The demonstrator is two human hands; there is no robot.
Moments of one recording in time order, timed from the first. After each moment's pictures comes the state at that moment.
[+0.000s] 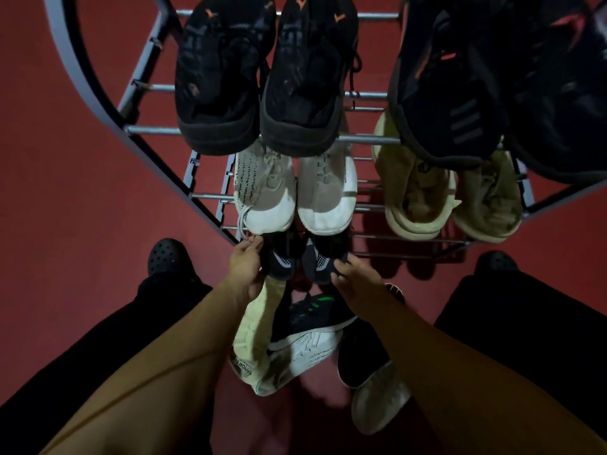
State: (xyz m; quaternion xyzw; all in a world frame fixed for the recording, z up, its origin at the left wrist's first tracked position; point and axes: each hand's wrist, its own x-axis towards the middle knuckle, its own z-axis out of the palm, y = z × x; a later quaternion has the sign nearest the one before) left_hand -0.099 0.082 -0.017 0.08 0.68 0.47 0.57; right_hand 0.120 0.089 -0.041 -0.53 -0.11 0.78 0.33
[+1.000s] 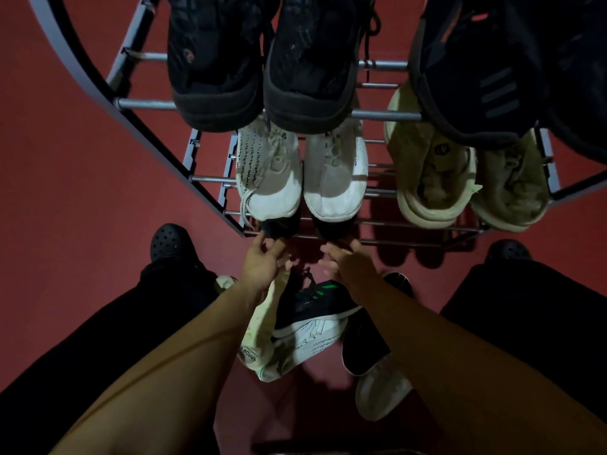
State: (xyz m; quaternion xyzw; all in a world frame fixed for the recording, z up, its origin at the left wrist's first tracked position) left_hand -0.082 0.064 -0.035 0.13 0.67 0.45 0.58; right_hand 0.088 0.095 -0.052 -0.61 -0.24 0.69 0.30
